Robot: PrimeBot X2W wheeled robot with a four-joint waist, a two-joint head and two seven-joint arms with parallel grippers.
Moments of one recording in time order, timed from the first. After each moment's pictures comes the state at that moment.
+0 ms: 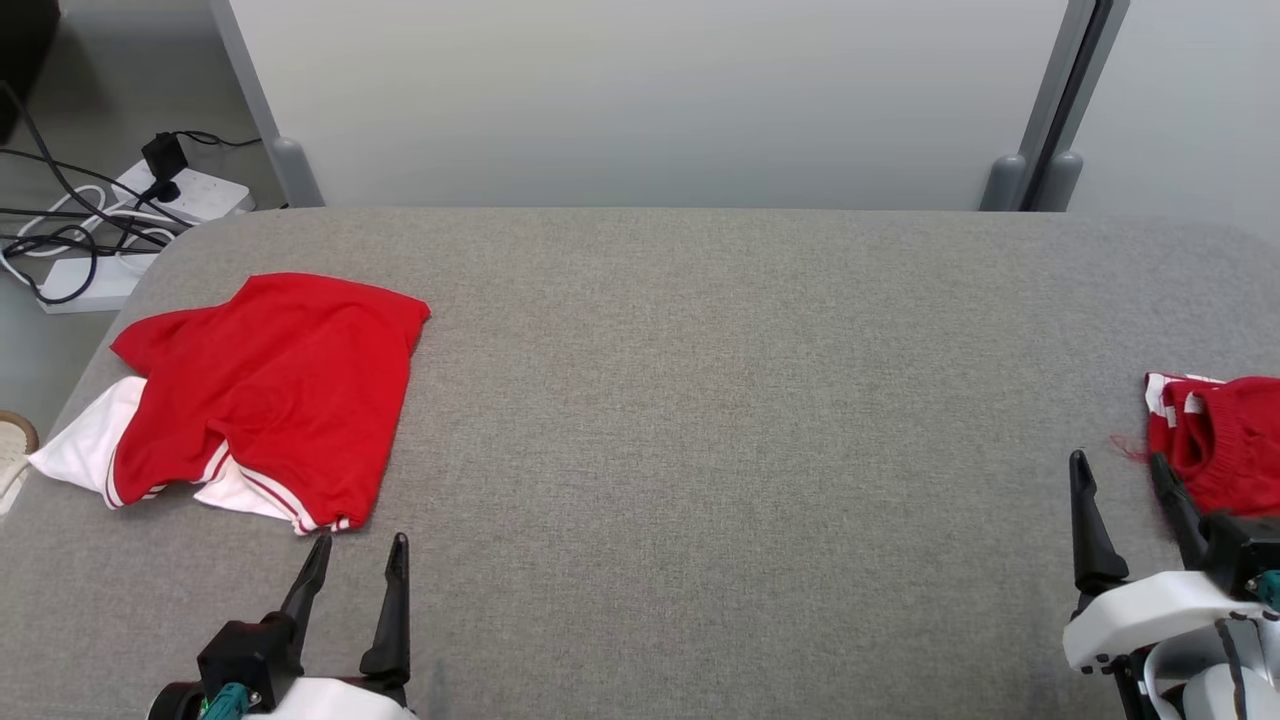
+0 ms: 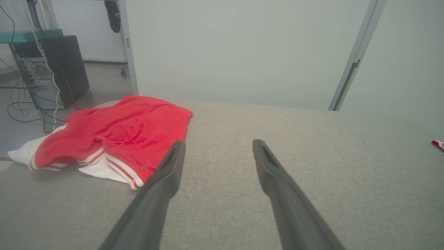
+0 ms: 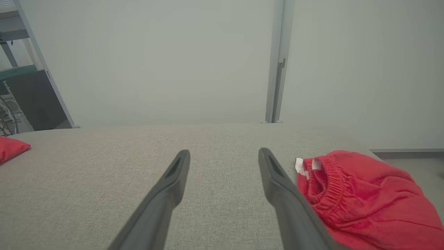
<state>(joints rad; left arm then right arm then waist) 0.00 0.04 -0.02 0.30 -0.19 -0.06 -0.26 -0.19 -0.10 -0.08 0.46 0.14 0.13 -0.25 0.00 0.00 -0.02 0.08</state>
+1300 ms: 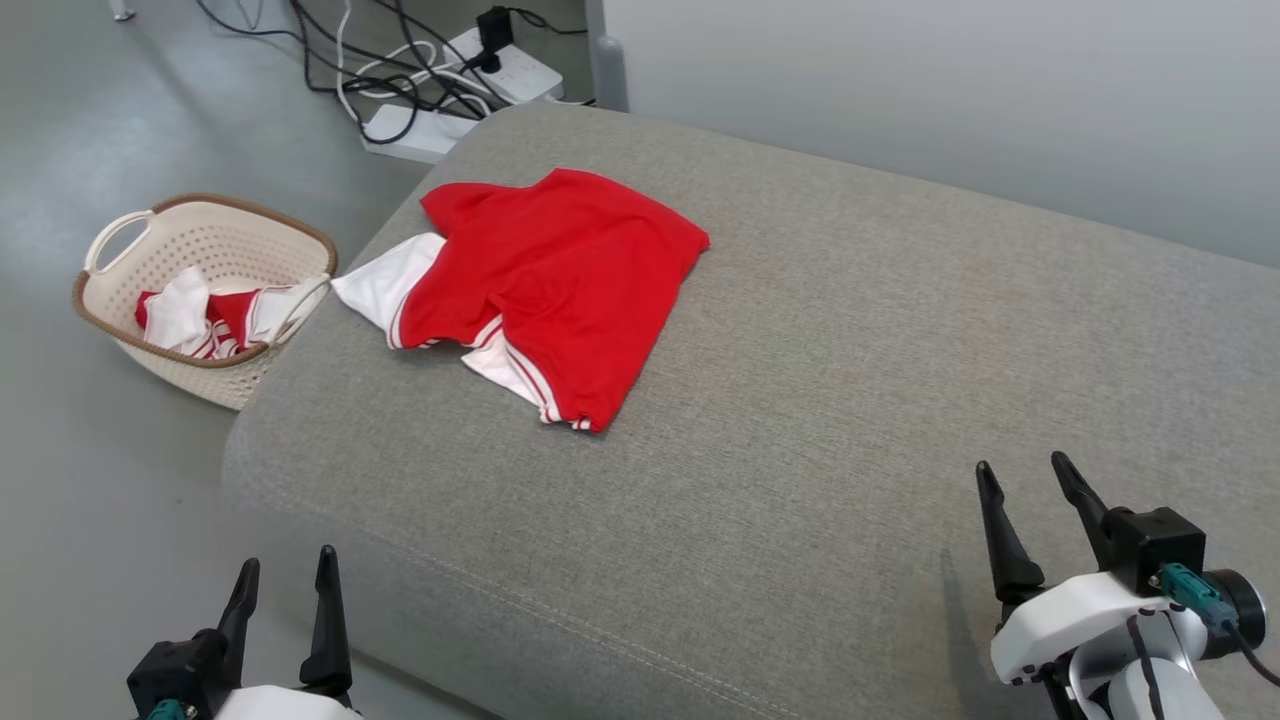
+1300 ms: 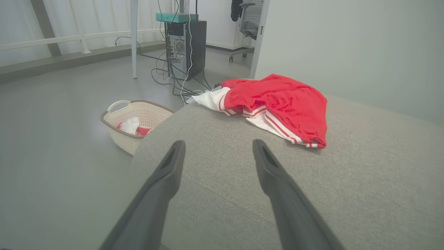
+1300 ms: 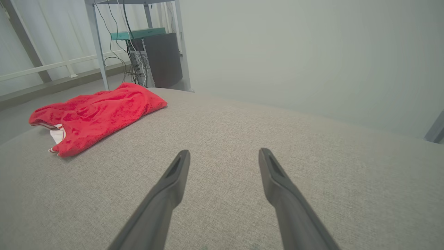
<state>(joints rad) 0.01 0.04 0.08 0.32 -0.21 -0.03 -0.26 -0.20 -0.09 0.05 0.48 0.12 0.13 -0.25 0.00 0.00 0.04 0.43</state>
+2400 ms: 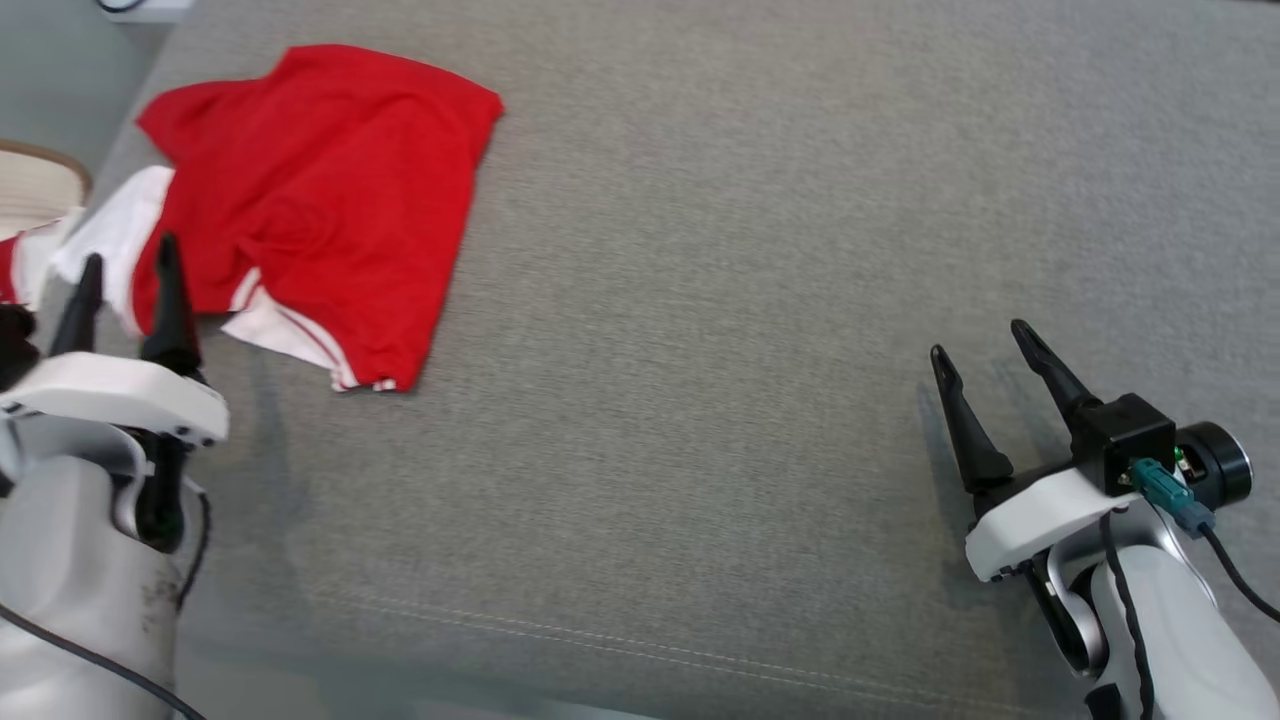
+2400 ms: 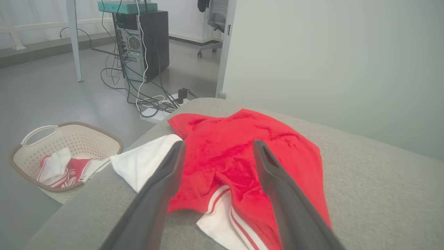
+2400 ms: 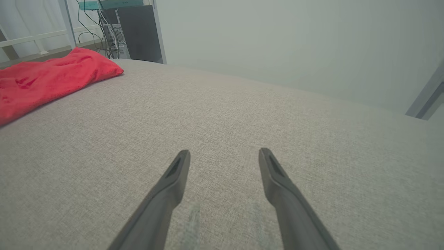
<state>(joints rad) -0.65 0.22 0.10 0.82 -0.42 -0.12 -0.26 -0.35 -0.14 0.19 0.38 0.08 0.13 -0.21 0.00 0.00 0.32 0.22</state>
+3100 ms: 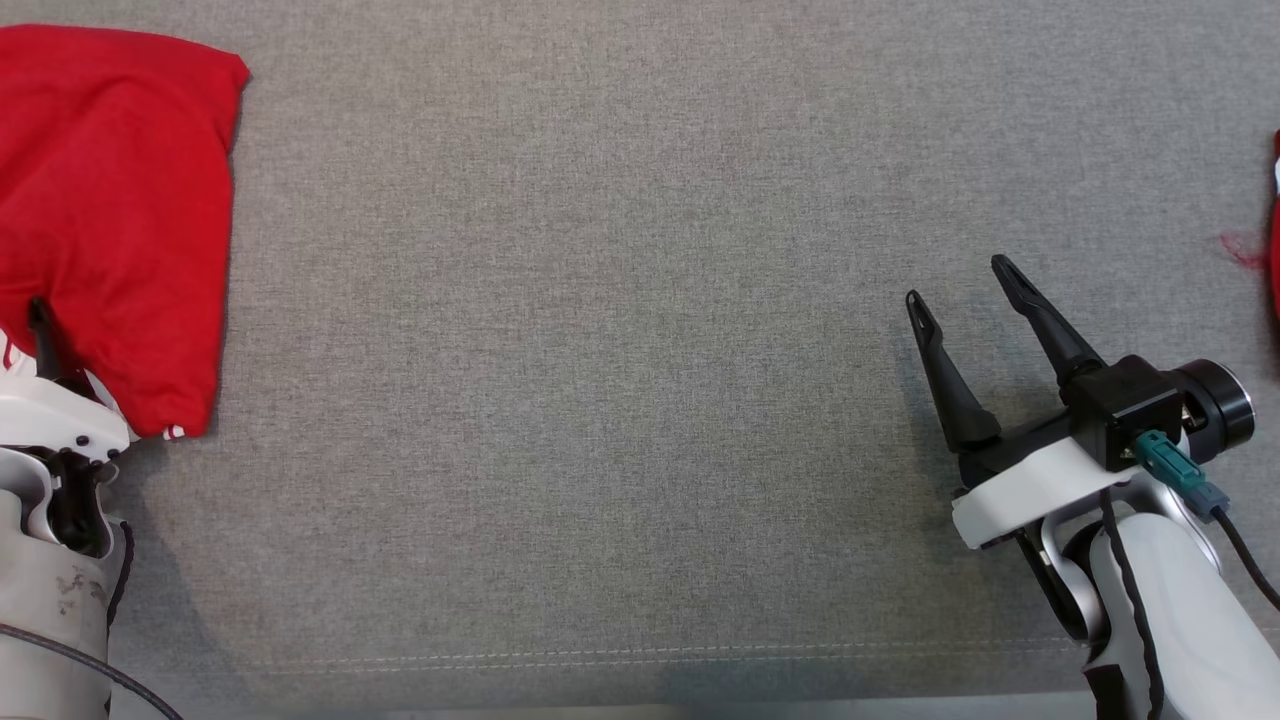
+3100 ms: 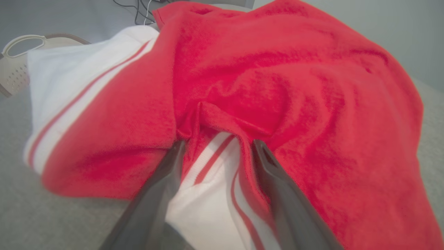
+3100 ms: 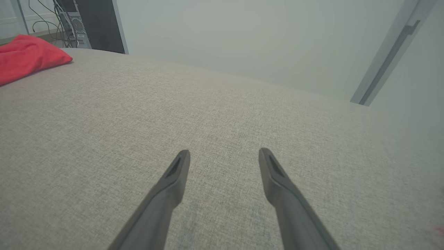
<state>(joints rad) -0.77 0.30 0.24 1.15 -0.45 -0.05 -0.26 -0.38 -0.17 0.24 0.21 0.08 0.13 -0.18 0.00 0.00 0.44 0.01</state>
